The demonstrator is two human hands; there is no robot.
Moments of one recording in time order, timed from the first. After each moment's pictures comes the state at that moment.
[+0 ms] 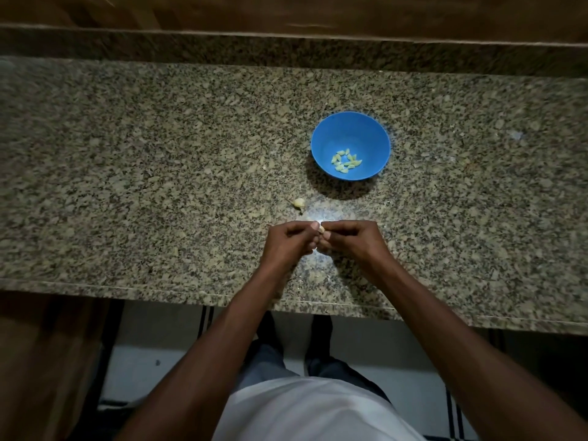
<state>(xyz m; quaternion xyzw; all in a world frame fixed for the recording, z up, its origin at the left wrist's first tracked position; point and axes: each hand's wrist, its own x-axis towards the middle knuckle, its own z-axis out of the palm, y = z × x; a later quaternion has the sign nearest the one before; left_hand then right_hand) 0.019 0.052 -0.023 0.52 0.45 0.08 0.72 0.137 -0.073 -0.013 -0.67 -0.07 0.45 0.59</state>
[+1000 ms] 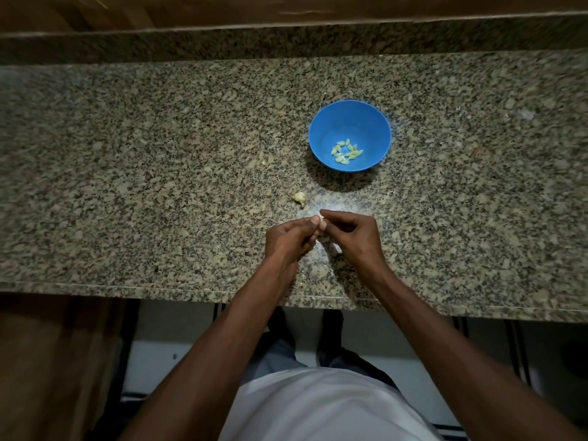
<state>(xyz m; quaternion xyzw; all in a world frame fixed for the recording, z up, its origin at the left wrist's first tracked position) 0.028 0.044 -0.010 0.35 0.53 0.09 0.77 0.120 -0.069 -0.026 -0.71 -0.12 0.33 0.61</state>
